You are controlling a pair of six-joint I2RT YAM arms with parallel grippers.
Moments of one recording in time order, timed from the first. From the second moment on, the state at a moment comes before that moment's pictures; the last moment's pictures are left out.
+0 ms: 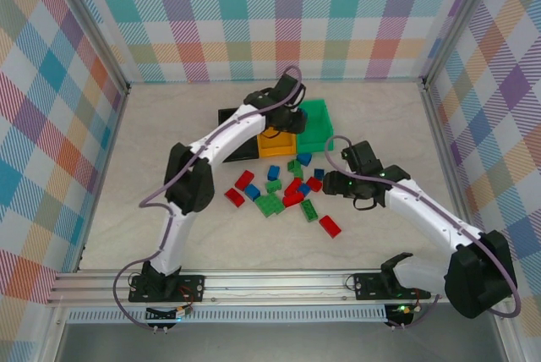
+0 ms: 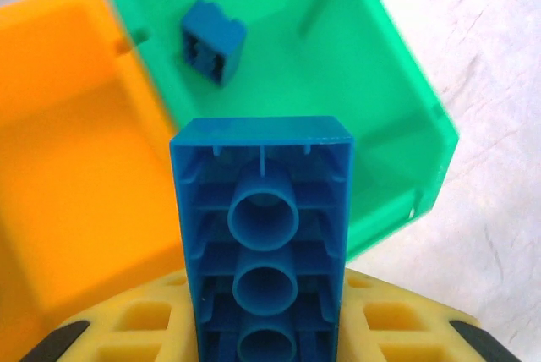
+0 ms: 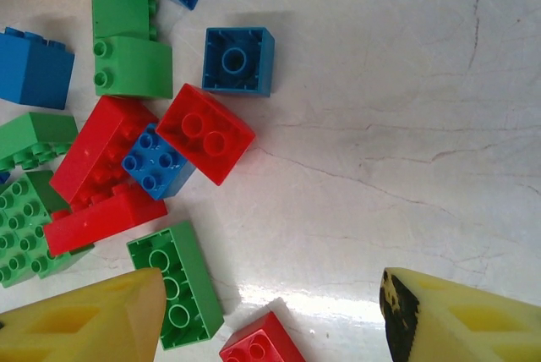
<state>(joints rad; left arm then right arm) -0.66 2.28 2.20 -0.85 0.01 -0.36 0.47 1.17 0.78 -0.66 -0.05 0.50</state>
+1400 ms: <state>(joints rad) -0.67 1.34 0.90 -0.56 -0.17 -0.60 0.67 1.61 0.89 -0.62 -0.23 0.46</state>
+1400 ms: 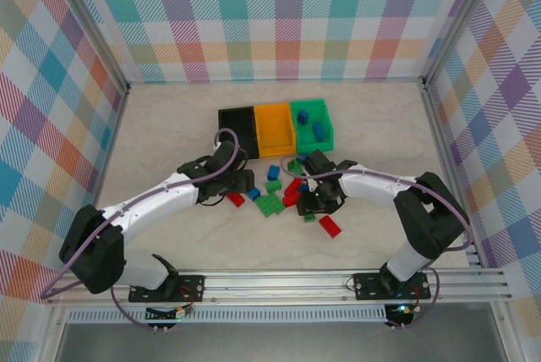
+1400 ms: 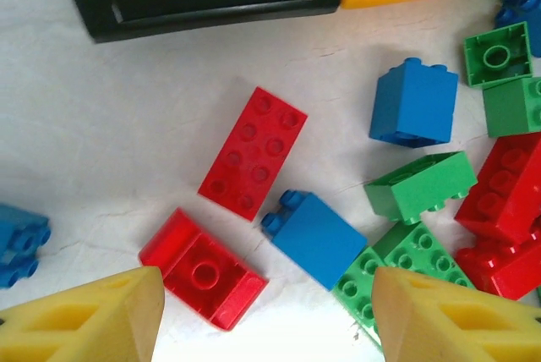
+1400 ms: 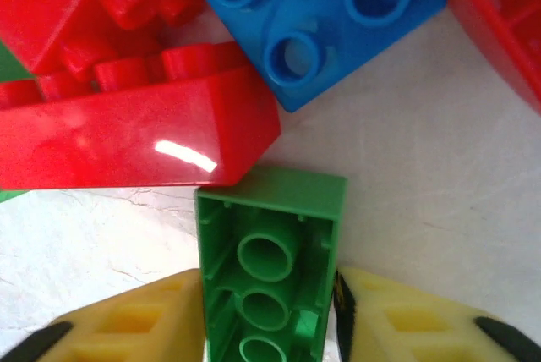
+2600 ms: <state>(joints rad) -0.77 1.26 0.66 -0.52 -0.22 -0.93 0.59 2.05 1.80 -0.76 -0.09 0.35</state>
